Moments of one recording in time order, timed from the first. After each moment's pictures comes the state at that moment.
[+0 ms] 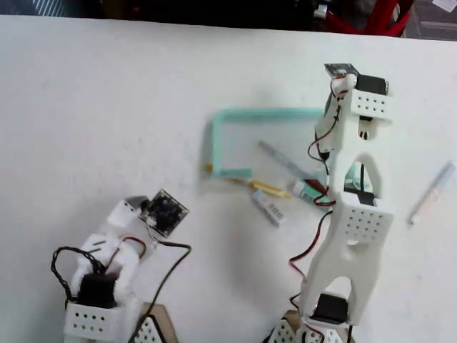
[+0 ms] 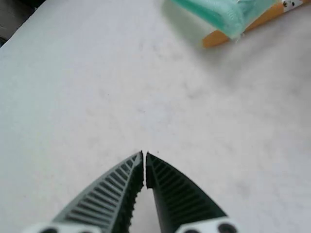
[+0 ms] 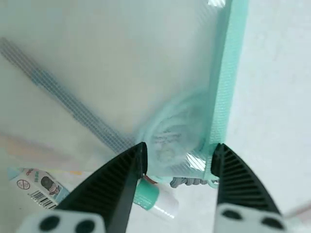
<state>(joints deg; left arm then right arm) 2.0 -103.4 97.1 57.2 -36.1 9.8 42.3 -40.4 97.5 19.4</state>
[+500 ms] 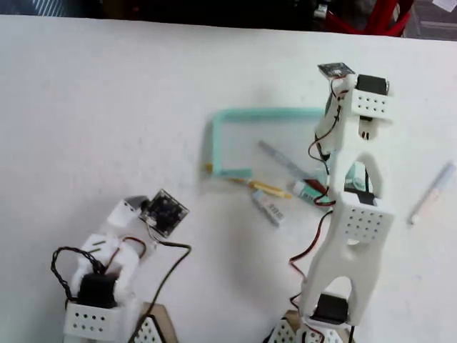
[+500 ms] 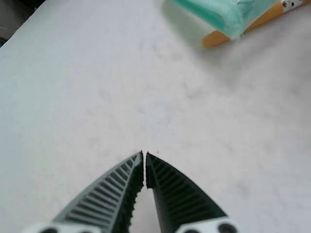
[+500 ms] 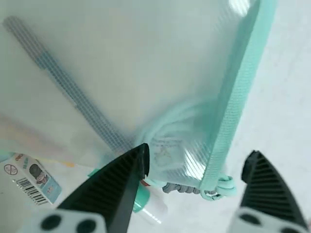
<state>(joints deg) 2.0 -103.4 97.1 57.2 -36.1 9.9 44.7 -41.2 97.4 28.1</state>
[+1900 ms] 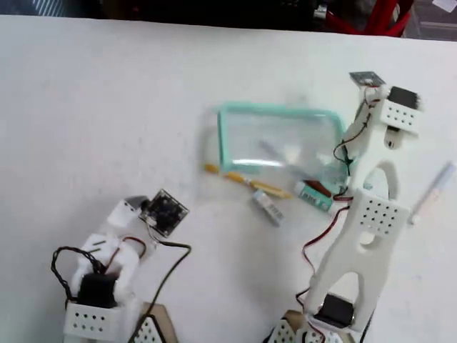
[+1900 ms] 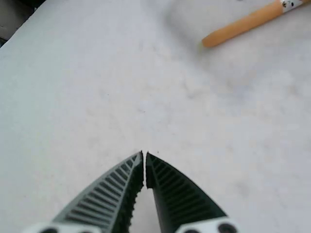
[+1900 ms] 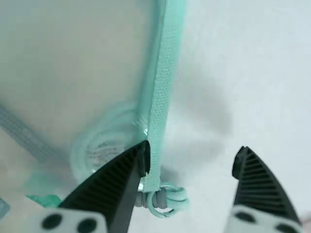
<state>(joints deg) 2.0 -103.4 97.1 57.2 -36.1 19.8 56.5 -53.7 97.5 31.7</state>
